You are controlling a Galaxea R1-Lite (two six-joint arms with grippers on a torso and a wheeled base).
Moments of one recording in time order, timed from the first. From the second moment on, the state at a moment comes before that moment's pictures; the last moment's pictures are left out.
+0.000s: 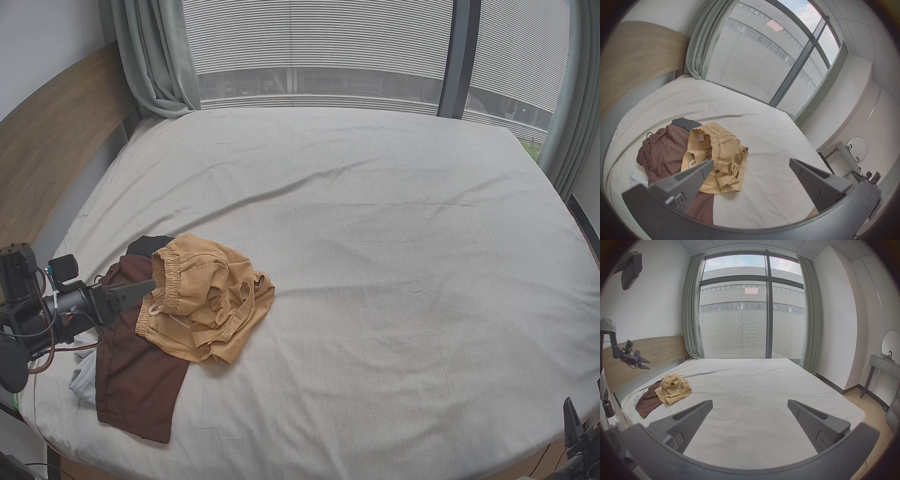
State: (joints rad) left arm 0.05 1.57 -0.45 -0.82 -0.54 -0.25; right arm -0.01 0.02 -0.02 0.00 -0.04 0.00
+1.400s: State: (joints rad) left arm -0.01 2.17 -0.92 -0.95 -0.51 -0.41; right arm -0.01 0.02 -0.02 0.00 -0.04 0.01
